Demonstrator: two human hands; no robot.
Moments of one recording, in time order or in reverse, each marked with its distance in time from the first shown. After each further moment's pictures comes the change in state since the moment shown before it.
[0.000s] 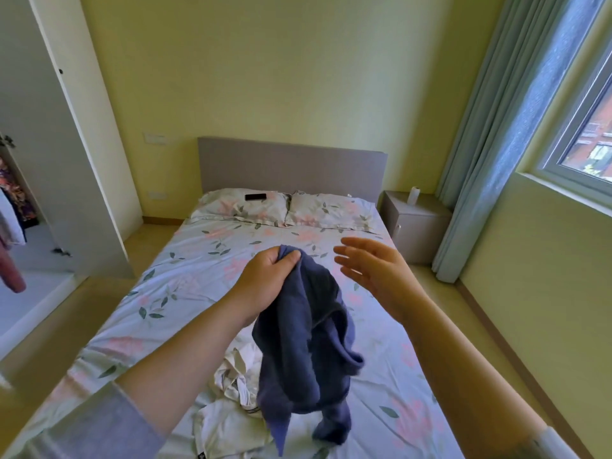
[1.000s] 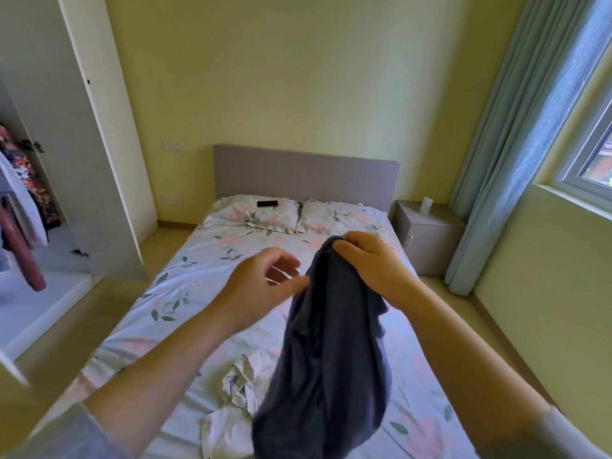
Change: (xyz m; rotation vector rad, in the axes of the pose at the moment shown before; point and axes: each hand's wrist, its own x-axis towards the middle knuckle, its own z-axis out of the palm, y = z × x) left_hand -0.018 0.002 -0.034 0.259 -0.020 0.262; right_hand 0.009 -0.026 0.024 -0.659 -0.054 -0.196
